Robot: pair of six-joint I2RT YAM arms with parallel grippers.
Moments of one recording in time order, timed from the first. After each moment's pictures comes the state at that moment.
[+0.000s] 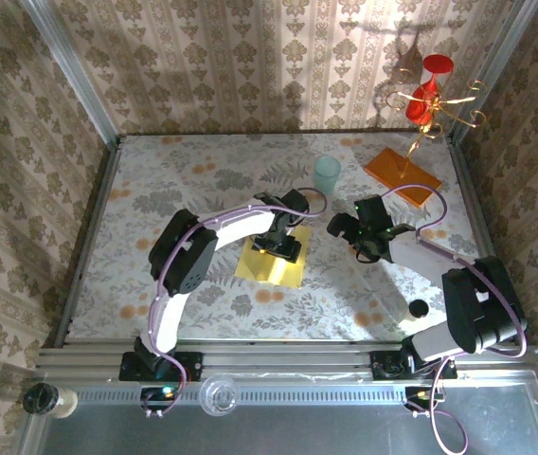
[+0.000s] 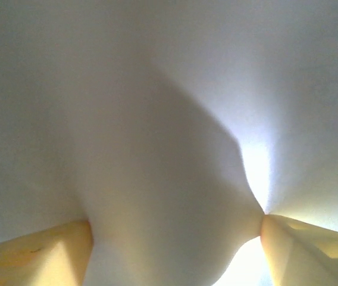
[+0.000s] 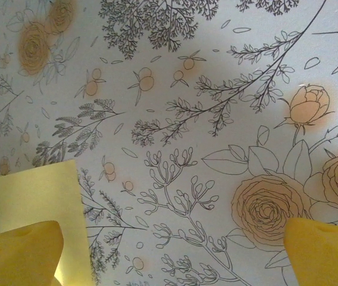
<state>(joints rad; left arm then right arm) -0.83 2.09 1.53 -0.89 0.01 -0.39 0.30 1.46 0.76 -0.24 -0.01 0.85</state>
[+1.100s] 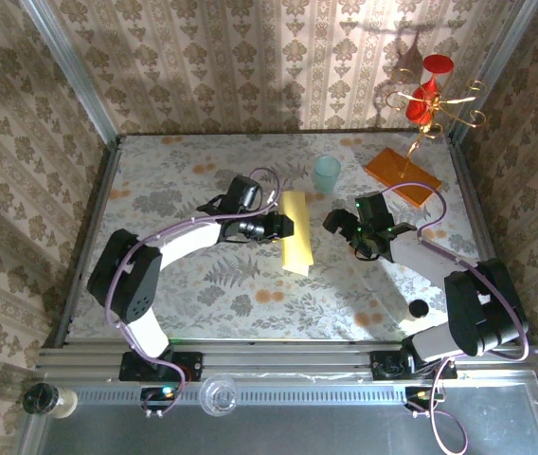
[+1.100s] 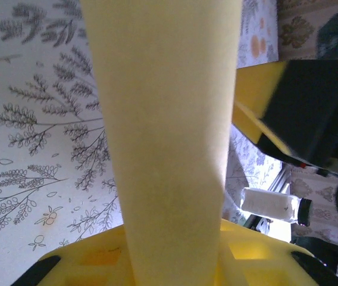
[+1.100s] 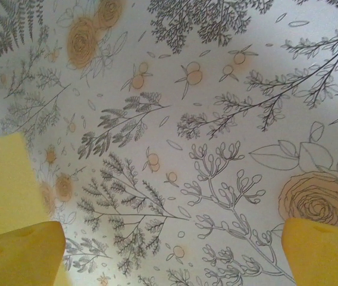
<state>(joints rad) -0.65 1.73 1.09 -0.18 0.67 -0.71 0.30 1.44 0.77 -0.21 -0.11 0.86</state>
